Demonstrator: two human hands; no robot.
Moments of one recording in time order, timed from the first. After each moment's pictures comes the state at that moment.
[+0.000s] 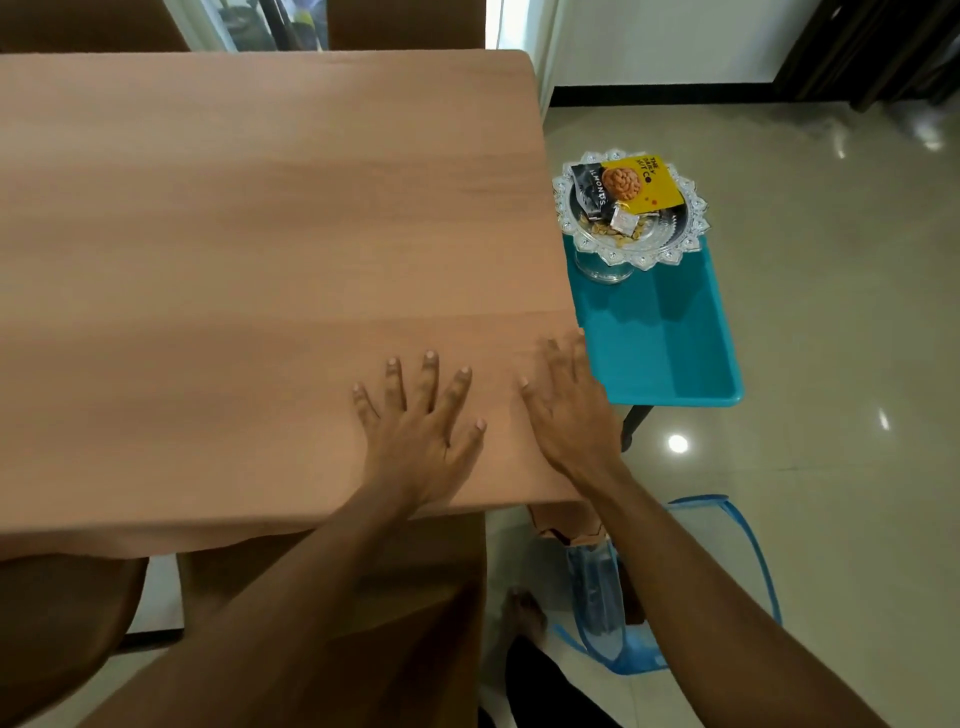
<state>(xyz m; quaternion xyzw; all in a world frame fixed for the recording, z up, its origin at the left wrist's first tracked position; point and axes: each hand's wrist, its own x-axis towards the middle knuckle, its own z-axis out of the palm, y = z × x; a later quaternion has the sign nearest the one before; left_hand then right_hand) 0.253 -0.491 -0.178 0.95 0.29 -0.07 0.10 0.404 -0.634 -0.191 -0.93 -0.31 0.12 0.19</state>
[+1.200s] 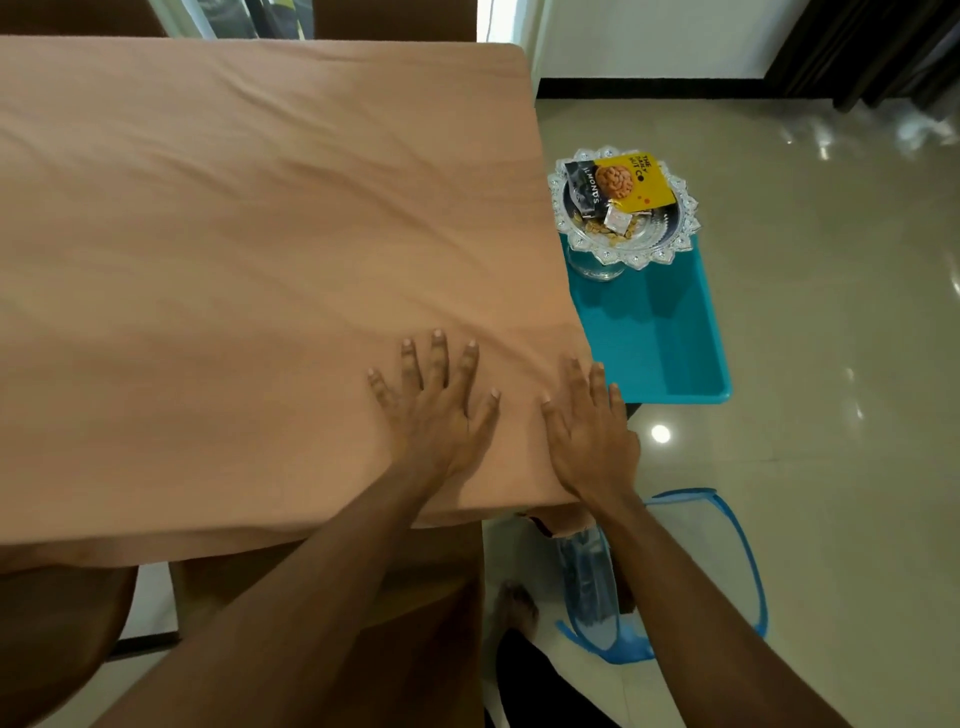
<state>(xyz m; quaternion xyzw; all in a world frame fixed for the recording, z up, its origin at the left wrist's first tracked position) 0.294 -0.488 -0.181 0.93 0.33 -0.05 0.13 0.392 -0.655 -0.194 -0.95 -0.21 0.14 0.17</state>
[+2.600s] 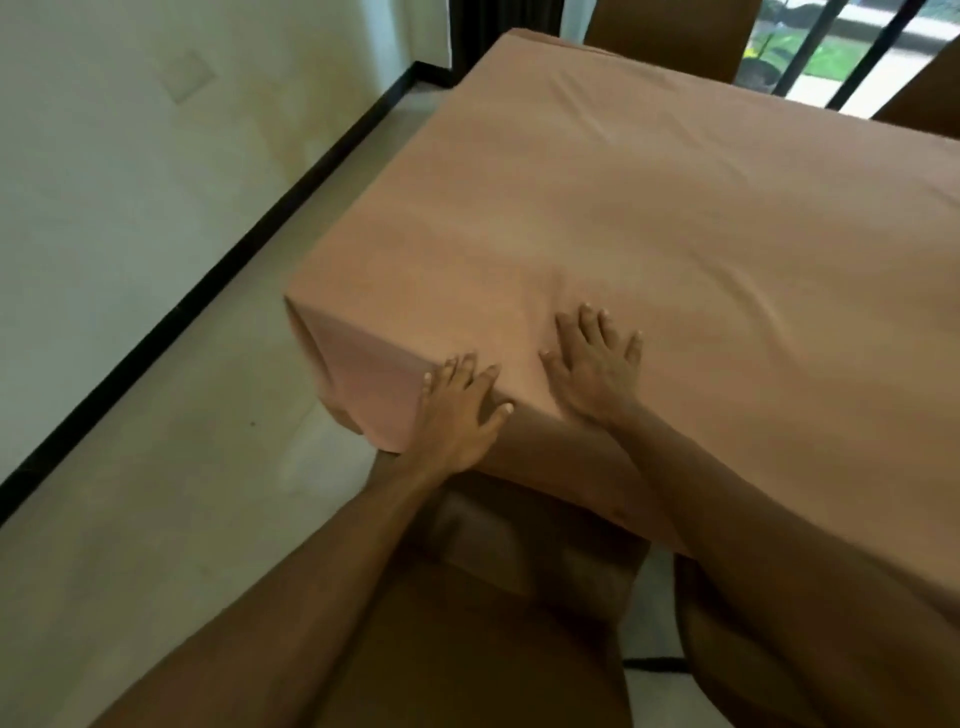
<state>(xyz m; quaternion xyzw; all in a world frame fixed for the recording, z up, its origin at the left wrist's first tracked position) -0.357 -0.001 -0.161 0.86 0.45 0.02 0.22 -0.145 -0.028 -0.172 -0.82 -0.55 0.12 0.06</state>
